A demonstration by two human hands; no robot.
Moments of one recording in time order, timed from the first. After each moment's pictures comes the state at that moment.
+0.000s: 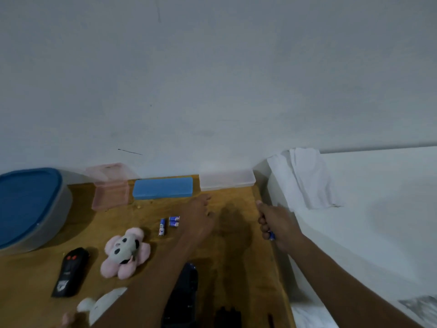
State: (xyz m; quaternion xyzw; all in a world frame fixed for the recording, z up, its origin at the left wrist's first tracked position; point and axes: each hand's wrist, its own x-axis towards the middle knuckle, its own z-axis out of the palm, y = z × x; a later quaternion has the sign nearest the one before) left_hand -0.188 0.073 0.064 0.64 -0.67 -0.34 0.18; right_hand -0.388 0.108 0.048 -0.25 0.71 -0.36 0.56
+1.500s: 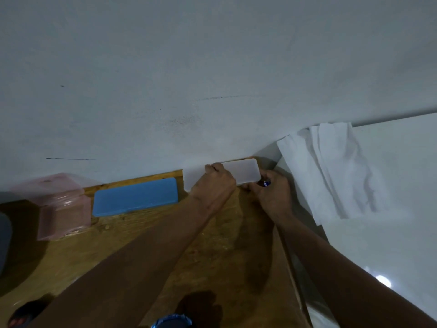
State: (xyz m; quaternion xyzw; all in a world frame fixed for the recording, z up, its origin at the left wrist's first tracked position) left_hand -0.261 -0.060 0.011 0.40 -0.90 0.04 -0.18; right_hand -0.400 -0.006 -0.029 -0.38 0.79 -0.34 0.34
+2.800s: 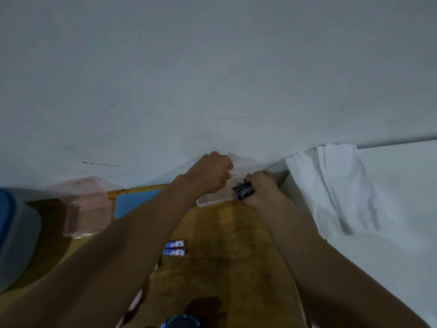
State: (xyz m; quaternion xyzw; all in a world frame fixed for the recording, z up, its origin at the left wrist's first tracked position) left_hand -0.231 -0.117 0.045 0.47 -0.85 -0.22 -0.04; right_hand -0.351 -0.064 0.028 0.05 0.65 -0.45 0.60
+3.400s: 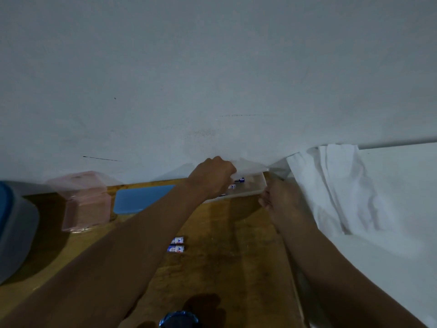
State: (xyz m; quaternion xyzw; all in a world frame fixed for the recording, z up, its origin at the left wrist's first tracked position) left_hand -0.225 -0.105 0.033 0.44 -0.88 -0.20 -0.04; right_hand -0.380 -0.031 0.021 -0.02 0.75 -0.45 0.49
